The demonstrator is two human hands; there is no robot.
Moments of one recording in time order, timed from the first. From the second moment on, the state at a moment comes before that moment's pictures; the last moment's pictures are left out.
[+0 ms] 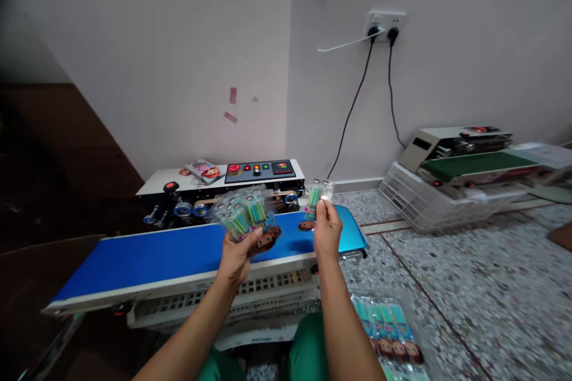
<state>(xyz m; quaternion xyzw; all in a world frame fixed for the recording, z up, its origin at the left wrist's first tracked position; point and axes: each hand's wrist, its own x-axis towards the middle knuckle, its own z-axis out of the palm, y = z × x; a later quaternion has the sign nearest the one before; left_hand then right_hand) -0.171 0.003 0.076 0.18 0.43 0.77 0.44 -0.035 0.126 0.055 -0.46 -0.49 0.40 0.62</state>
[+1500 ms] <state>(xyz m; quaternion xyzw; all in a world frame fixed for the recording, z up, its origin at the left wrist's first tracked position) -0.184 0.015 0.034 0.18 0.48 0.76 0.41 -0.026 0.162 0.039 -0.52 -0.62 0.25 0.53</state>
